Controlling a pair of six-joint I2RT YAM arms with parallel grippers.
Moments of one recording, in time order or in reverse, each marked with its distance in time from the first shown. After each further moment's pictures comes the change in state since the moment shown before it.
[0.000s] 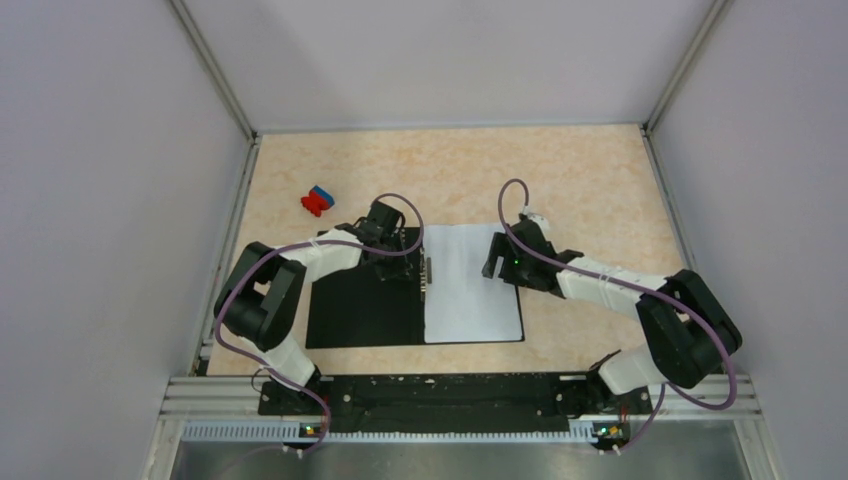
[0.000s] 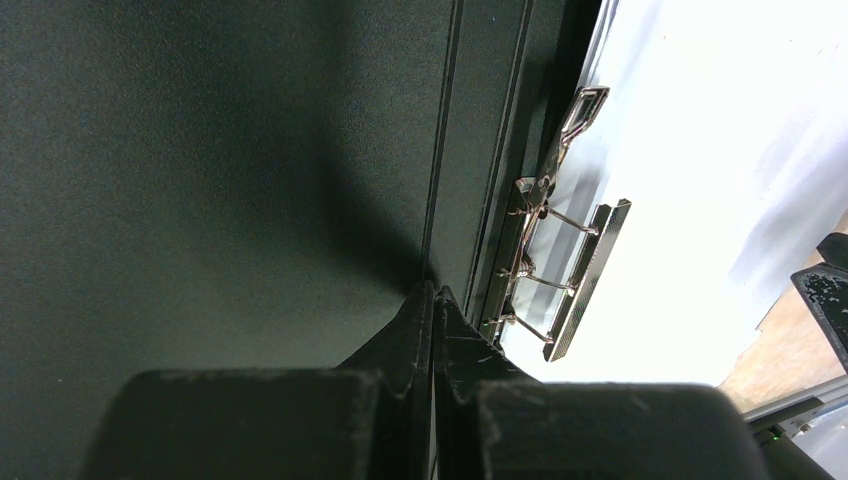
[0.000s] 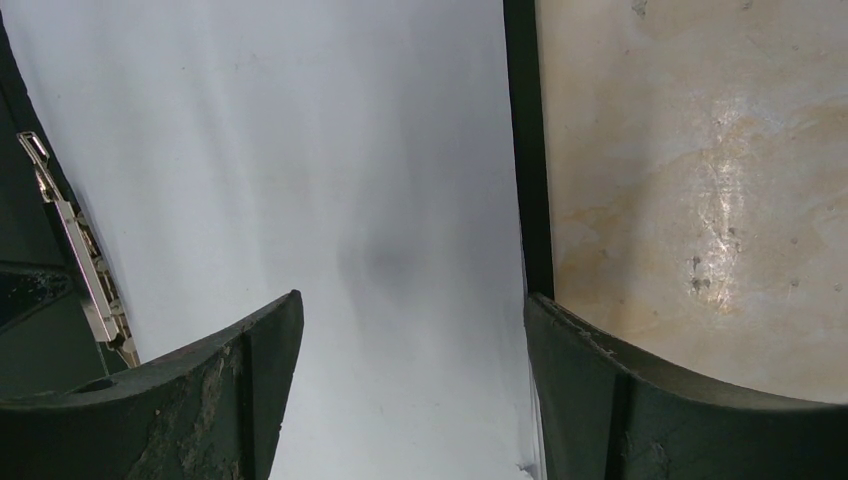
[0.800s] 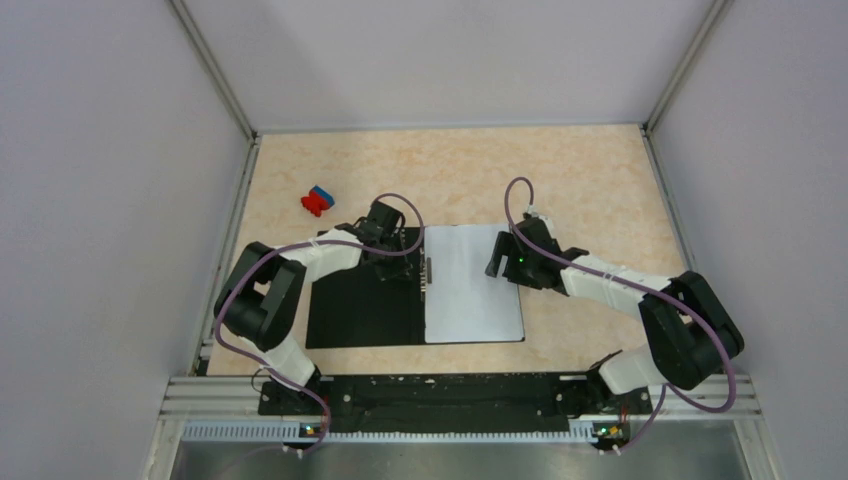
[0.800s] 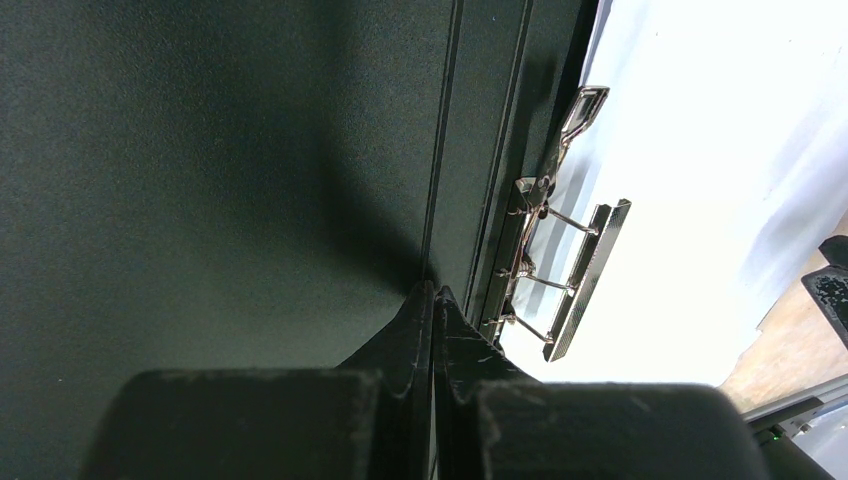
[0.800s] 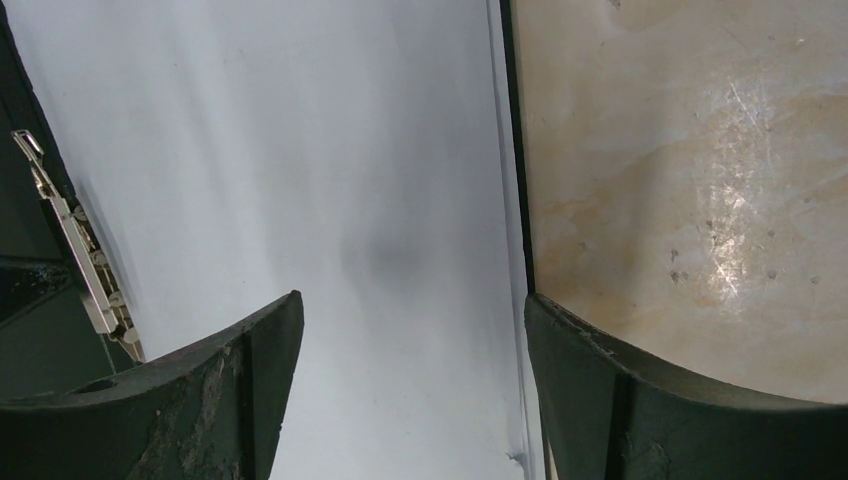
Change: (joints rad) left arm 0.000 0.000 0.000 0.000 0.000 0.000; right arm -0.049 -0.013 0.006 -0.037 -0.053 -0.008
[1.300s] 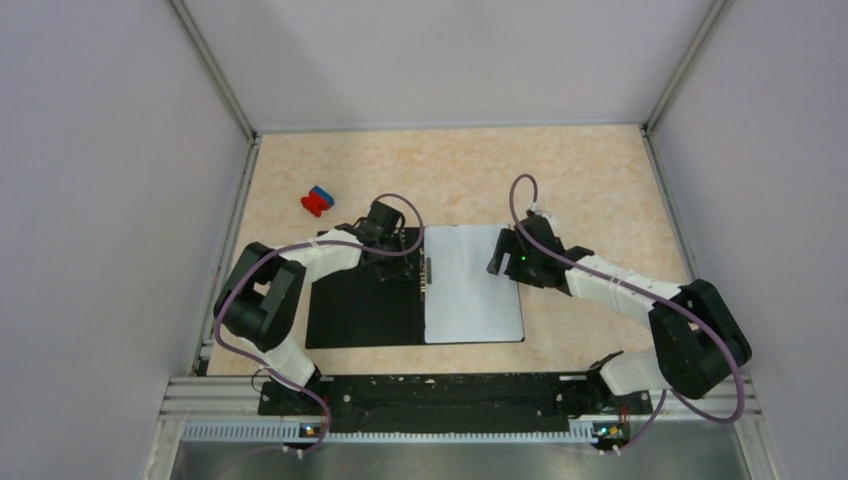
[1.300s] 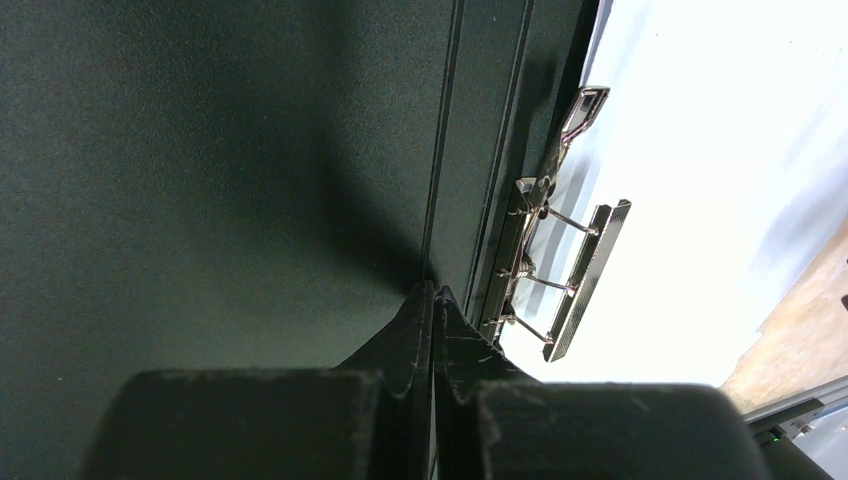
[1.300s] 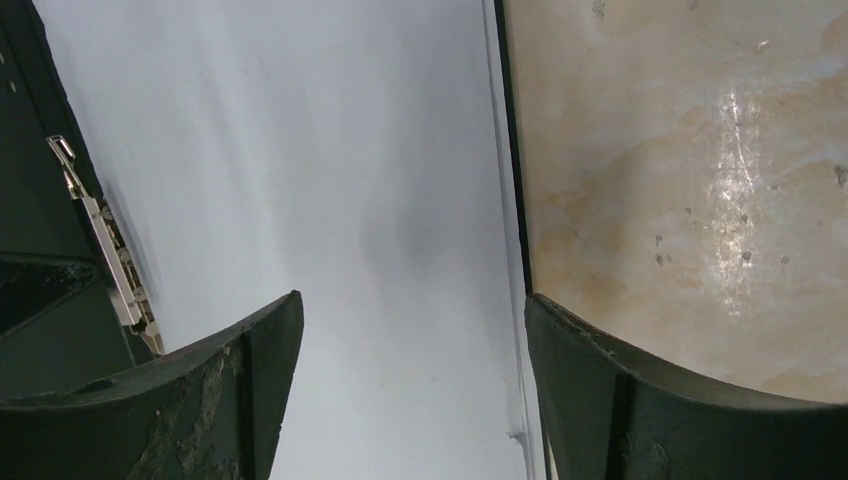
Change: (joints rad) left arm 0.000 -0.002 -0.001 -0.001 -0.003 -0.002; right arm 0.000 -0.059 0.012 -0.051 0.013 0.015
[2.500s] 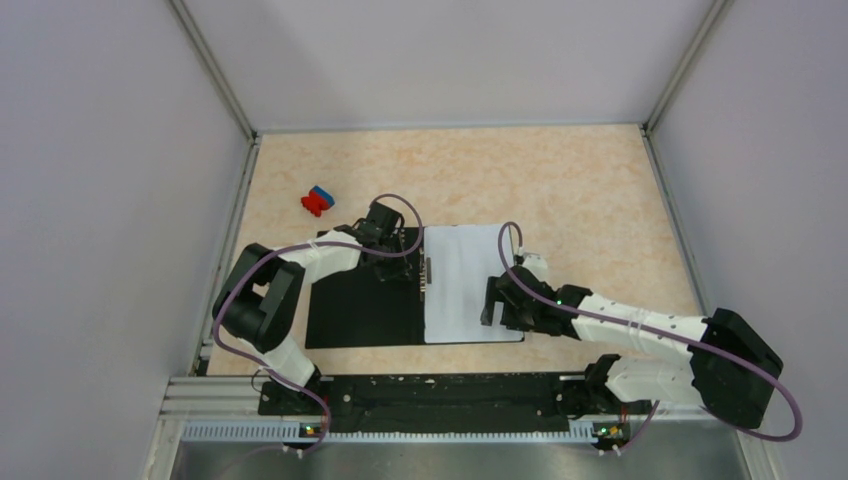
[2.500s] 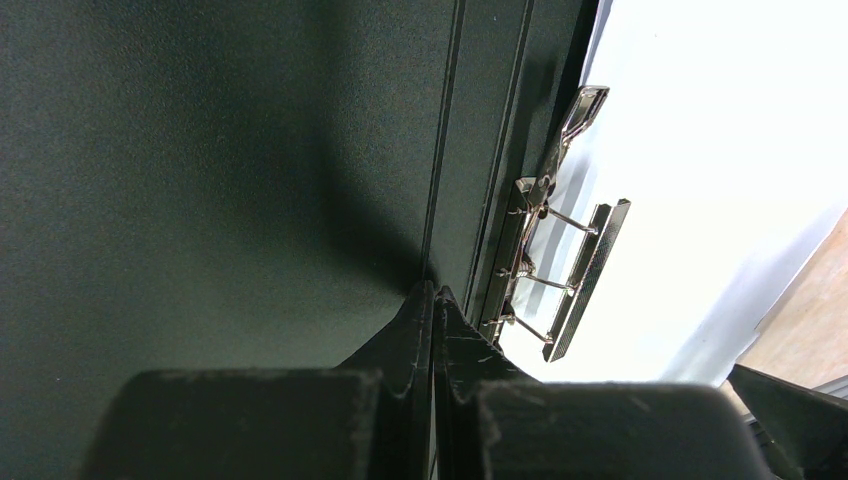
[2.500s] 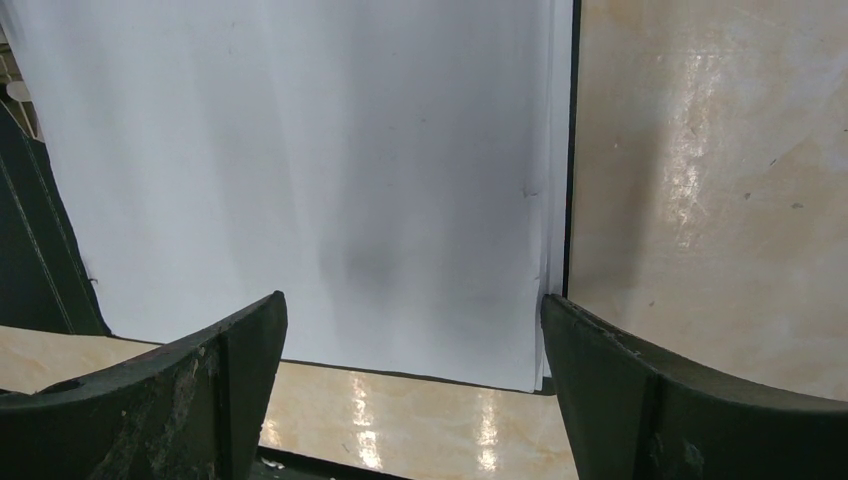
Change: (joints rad) left arm 0.000 -0.009 -0.014 0.016 0.000 -0.006; right arm 0.356 -0.202 -0.159 -0.185 0.141 0.193
